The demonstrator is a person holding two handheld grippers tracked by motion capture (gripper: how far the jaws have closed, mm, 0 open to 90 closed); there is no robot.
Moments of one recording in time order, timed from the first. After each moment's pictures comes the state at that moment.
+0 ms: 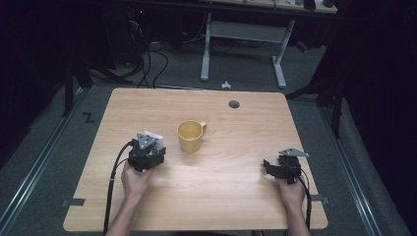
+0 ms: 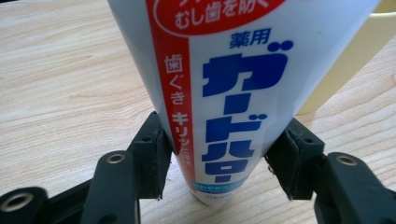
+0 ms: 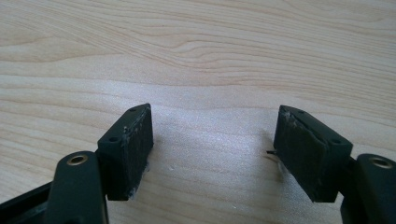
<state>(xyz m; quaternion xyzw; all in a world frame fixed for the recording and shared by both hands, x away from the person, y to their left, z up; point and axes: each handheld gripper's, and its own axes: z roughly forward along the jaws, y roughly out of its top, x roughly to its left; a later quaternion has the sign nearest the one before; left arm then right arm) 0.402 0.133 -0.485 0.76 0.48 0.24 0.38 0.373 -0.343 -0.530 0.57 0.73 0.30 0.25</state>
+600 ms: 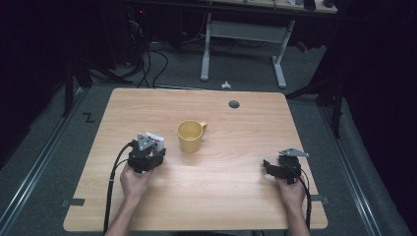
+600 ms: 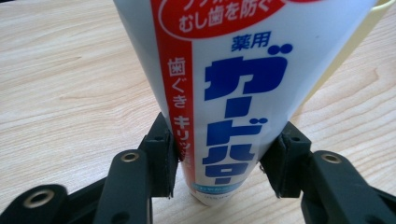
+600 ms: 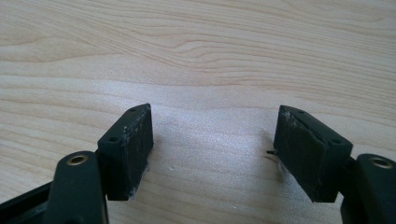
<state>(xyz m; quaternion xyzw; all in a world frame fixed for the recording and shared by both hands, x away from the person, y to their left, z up) 0.397 0.134 -0.484 0.77 0.46 0.22 0.38 0.373 -0.342 -0.530 0.57 0.72 0.30 0.25</state>
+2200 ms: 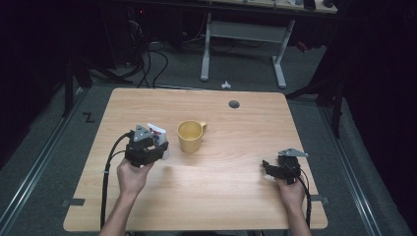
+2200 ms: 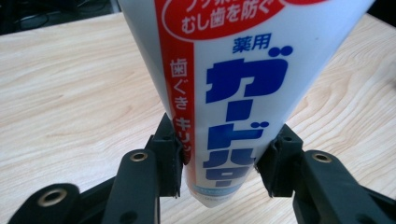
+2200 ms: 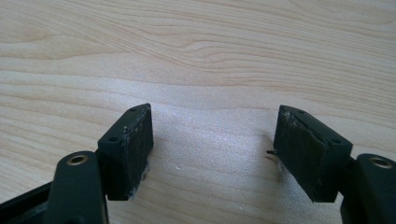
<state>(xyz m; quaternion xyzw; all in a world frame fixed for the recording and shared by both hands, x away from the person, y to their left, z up) 0.391 0.132 -0.428 0.78 0.43 0.19 0.42 0.373 -0.341 -0.530 0.56 0.73 0.30 0.25</state>
